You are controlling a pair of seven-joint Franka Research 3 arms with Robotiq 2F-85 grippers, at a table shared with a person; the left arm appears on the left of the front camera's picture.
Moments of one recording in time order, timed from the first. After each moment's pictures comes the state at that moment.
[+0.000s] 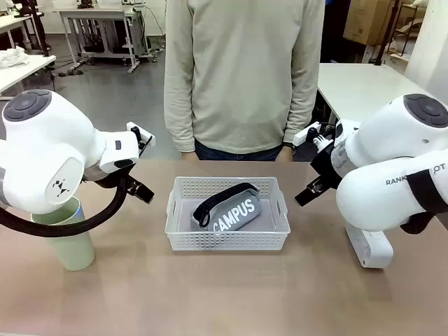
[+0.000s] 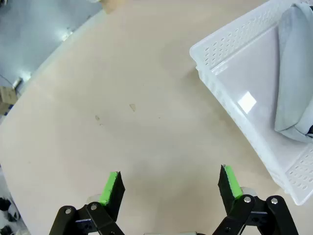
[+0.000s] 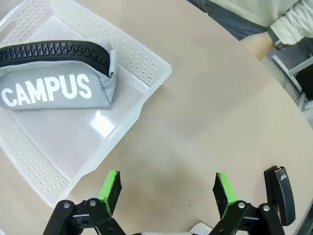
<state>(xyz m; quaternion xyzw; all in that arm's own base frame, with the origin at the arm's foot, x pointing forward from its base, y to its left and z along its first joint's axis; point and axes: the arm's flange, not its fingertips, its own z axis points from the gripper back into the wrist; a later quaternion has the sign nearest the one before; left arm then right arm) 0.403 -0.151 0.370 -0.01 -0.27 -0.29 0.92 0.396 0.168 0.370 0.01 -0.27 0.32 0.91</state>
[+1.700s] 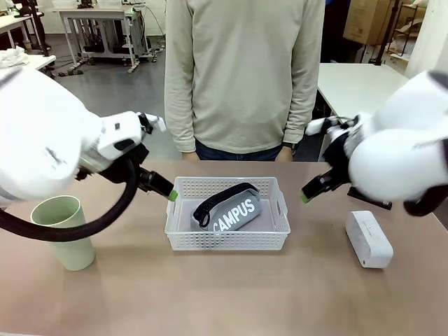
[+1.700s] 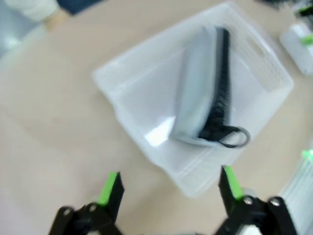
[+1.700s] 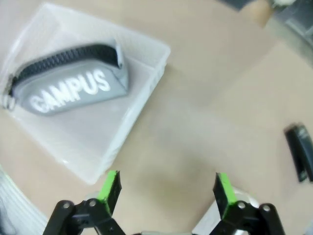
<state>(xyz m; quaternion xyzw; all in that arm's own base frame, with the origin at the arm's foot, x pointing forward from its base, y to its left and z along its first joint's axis) 0.362 -0.183 0.425 -0.20 -0.23 -0.28 0.91 0.379 0.143 0.415 0.09 -0.21 0.21 0.95</state>
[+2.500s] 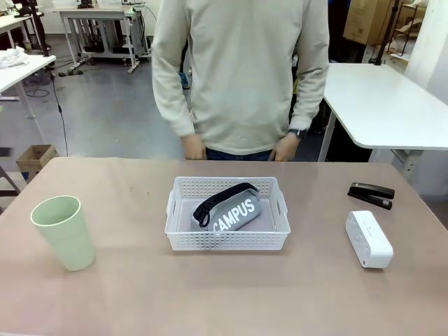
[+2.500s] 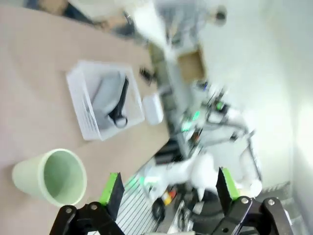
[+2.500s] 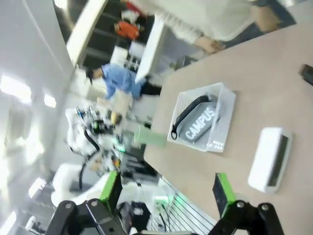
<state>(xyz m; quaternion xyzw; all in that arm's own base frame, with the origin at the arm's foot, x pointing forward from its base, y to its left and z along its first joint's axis) 0.294 0.125 0.491 -0.61 -0.20 0.00 0.77 0.272 -0.155 0.482 0.56 -0.24 -0.04 0.79</state>
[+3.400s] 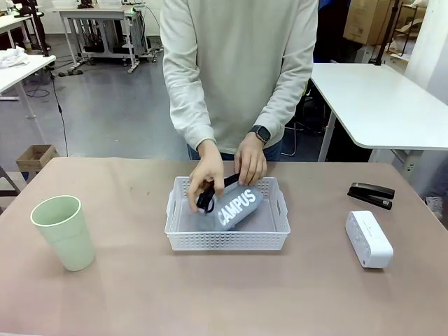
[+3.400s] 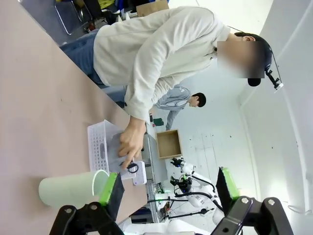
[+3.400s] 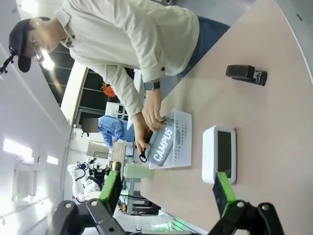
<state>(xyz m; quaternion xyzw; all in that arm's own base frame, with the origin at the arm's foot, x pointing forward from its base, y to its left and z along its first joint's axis) 0.257 0.229 0.444 -0.64 -0.30 0.16 0.69 0.230 -0.241 0.410 0.55 -0.27 -0.18 0.77</state>
